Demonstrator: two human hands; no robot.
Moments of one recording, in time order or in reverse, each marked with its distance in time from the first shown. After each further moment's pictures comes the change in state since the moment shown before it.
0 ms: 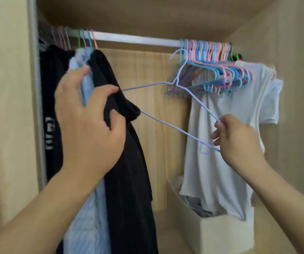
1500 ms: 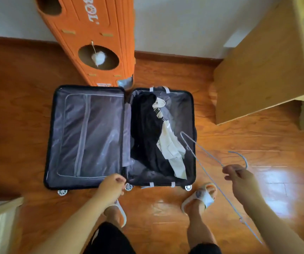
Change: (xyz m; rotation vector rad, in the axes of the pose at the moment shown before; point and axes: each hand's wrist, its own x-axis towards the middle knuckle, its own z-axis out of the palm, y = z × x) left_hand -0.858 1.015 0.038 -0.425 -2.807 -0.425; right_hand -0.897 0.513 -0.849 -0.568 0.297 2.157
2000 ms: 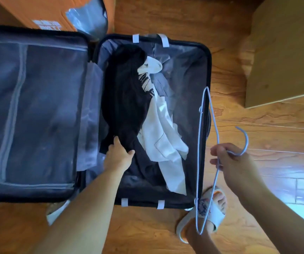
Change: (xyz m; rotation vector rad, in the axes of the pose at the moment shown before) left_hand 0.352 0.035 0.225 0.328 0.288 -0.075; right_hand 0.283 0.123 0.131 -0.014 -0.197 -0.039
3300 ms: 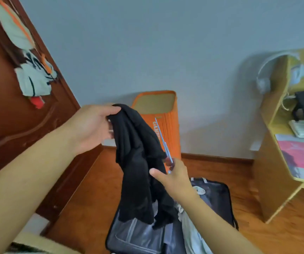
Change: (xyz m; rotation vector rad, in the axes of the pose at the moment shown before) left_hand -0.784 -0.081 -0.646 -0.911 0.190 0.878; right_hand -0.577 -0.369 -0.102 0.277 -0.227 -0.868
